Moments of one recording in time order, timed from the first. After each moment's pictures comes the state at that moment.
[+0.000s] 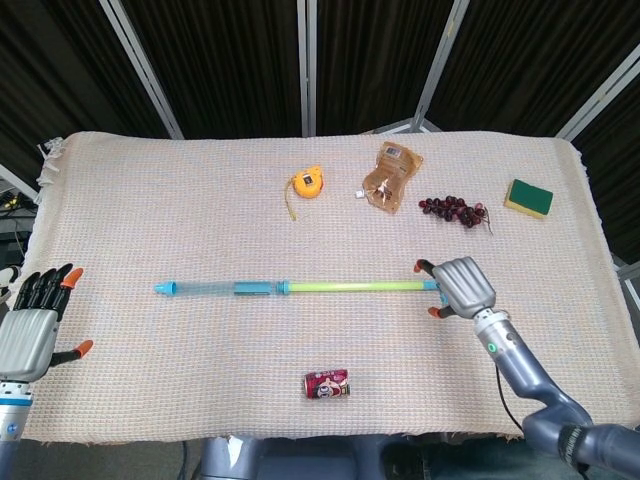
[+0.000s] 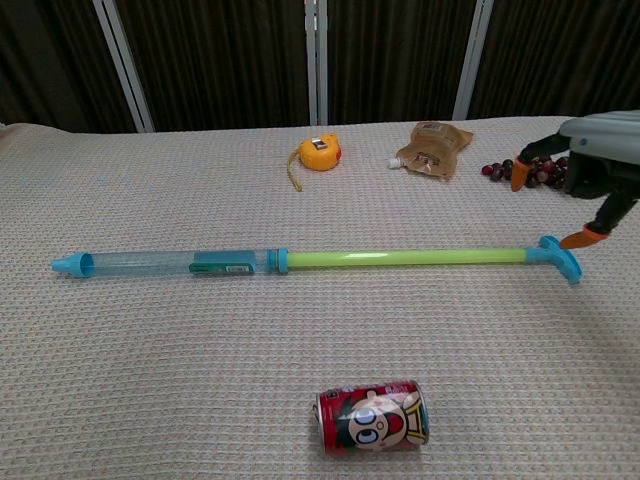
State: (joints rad) left arm -0.15 -1.13 -0.04 -1.72 1.42 1.43 0.21; right arm 0.60 -1.32 0.19 -1.50 -1.30 0.91 -0.22
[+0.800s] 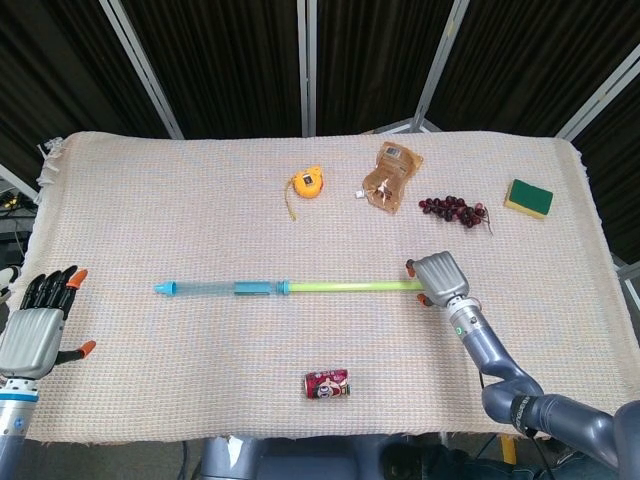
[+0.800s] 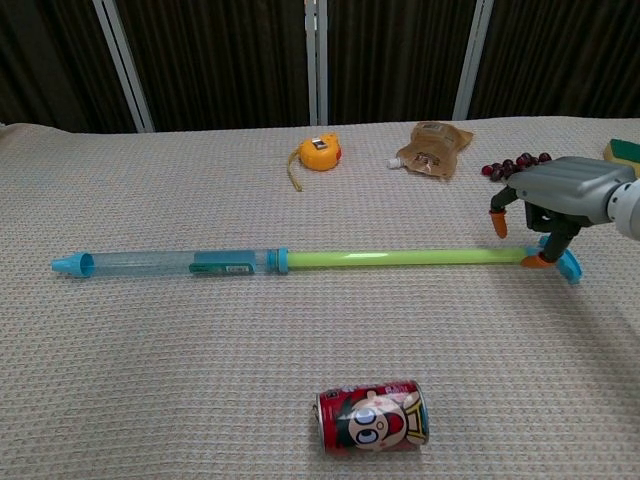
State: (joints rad) left arm -0.16 -1.15 -0.04 -1.70 1.39 1.39 0.22; right arm 0.70 -1.54 0.15 -1.20 -1.17 0.83 -0.38
